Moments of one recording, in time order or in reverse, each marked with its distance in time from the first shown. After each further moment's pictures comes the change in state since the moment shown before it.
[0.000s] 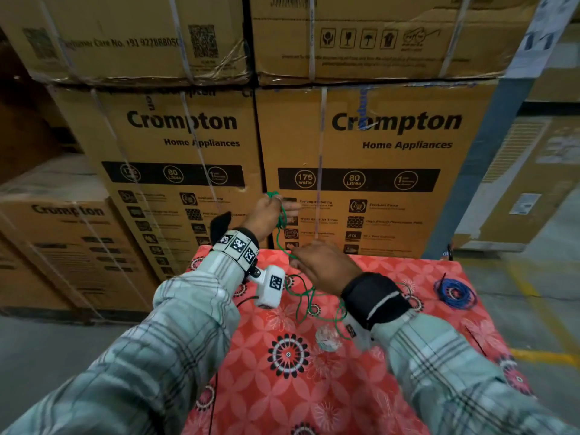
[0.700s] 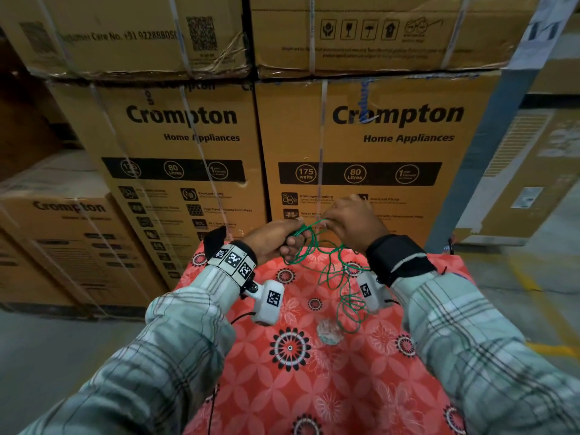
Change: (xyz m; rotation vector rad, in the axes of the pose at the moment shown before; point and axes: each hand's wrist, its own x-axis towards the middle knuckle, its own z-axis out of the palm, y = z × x) left_hand -0.037 -0.020 0.004 -0.013 -0.406 -0.235; right_hand 0.009 0.051 -0.044 -0.153 0.132 0.229
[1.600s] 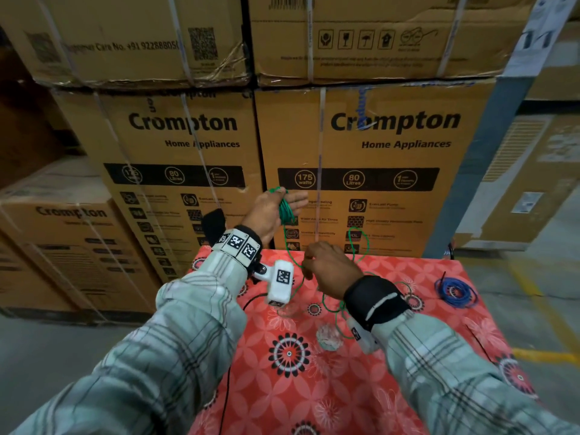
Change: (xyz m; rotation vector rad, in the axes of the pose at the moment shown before) left_hand 0.027 0.034 -0.007 -0.313 0.349 0.320; right_hand -0.036 -0.049 0.040 -0.058 -0.278 -0.118
